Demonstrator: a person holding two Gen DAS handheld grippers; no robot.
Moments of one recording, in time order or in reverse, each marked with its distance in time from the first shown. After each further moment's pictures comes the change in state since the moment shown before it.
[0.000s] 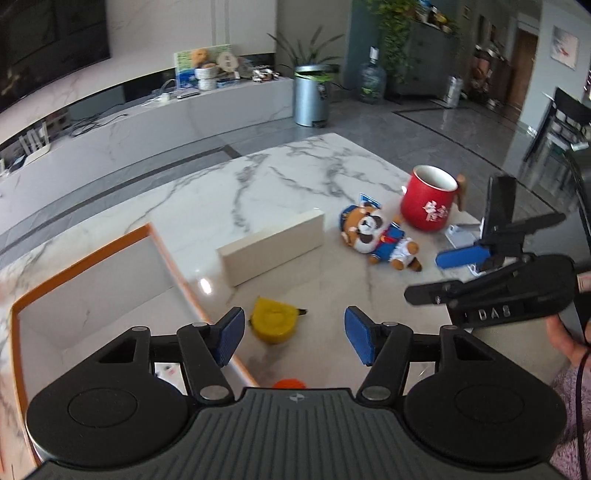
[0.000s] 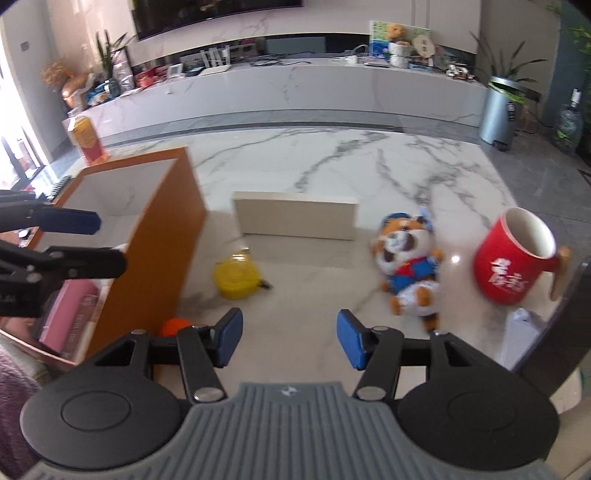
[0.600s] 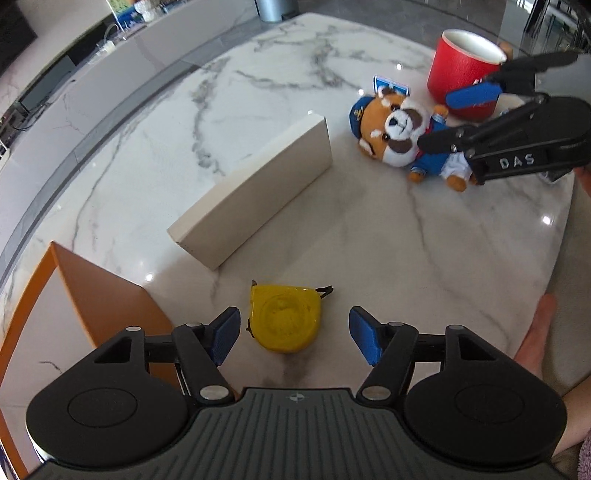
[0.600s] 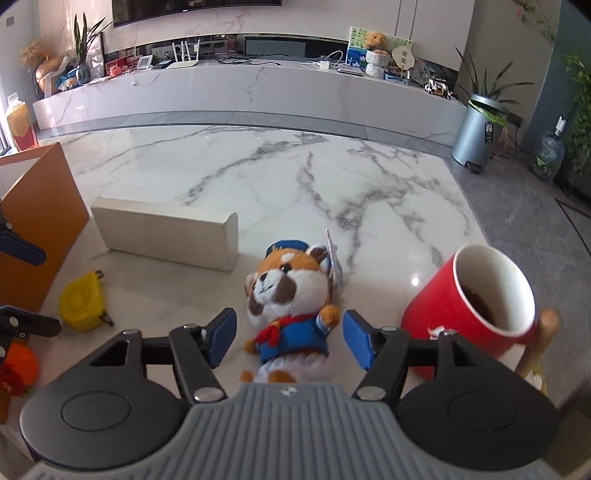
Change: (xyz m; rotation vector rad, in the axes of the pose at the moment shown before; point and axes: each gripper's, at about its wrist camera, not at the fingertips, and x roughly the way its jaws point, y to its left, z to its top) left arm 0.146 -0.003 0.023 0.224 0.381 0.060; right arm 0.104 -0.089 0.036 -0.102 -0.021 -0.083
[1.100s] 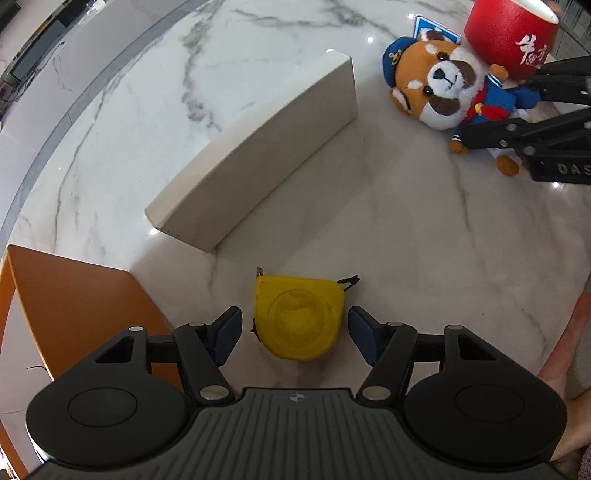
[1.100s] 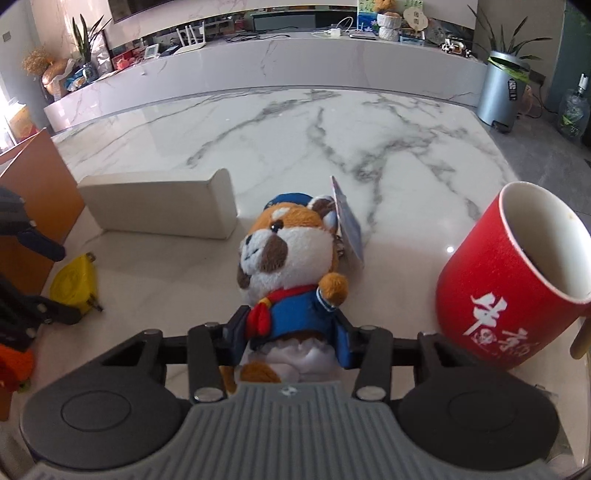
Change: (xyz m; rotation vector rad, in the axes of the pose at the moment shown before) left arm 0.044 0.007 0.019 -0.003 0.191 0.020; right arm 0.033 -0.012 -0.017 0.062 0.106 0.133
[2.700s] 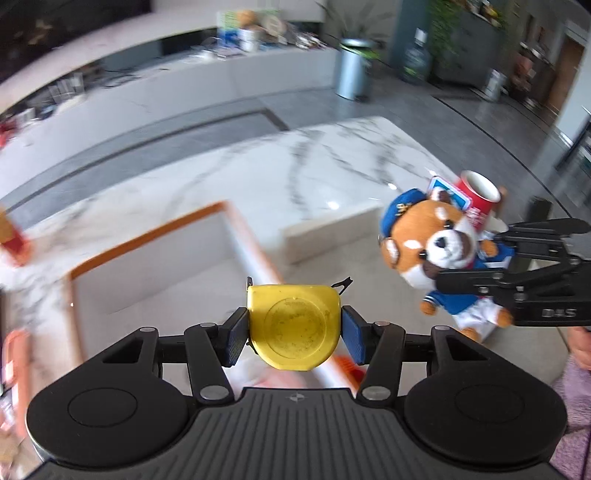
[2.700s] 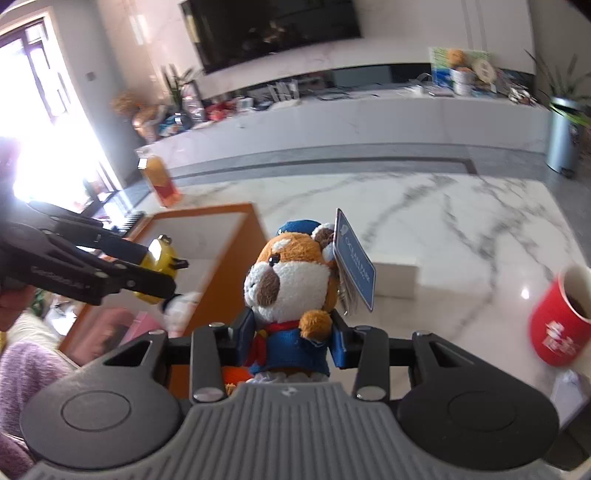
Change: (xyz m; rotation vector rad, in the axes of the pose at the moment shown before) left arm -0.172 0.079 -0.149 -0.389 -0.432 -0.088; right arm -0.157 0.140 0.016 -0.050 -0.202 0.301
